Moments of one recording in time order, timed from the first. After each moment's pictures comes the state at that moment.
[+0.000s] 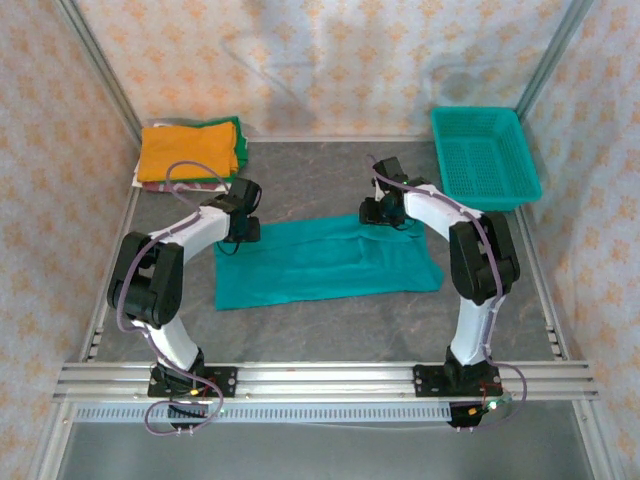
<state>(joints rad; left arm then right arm) -0.23 1.72 1.10 -0.55 -0.20 -0.36 0.36 1.91 1.38 -0.60 -0.10 0.32</state>
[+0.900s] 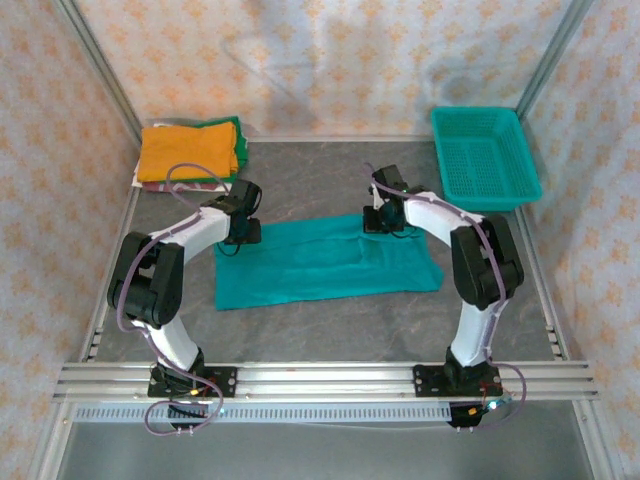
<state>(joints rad) -0.24 1.72 1.09 -0.55 -0.18 -0.38 0.37 1.86 1.28 -0.56 -0.13 0.30</state>
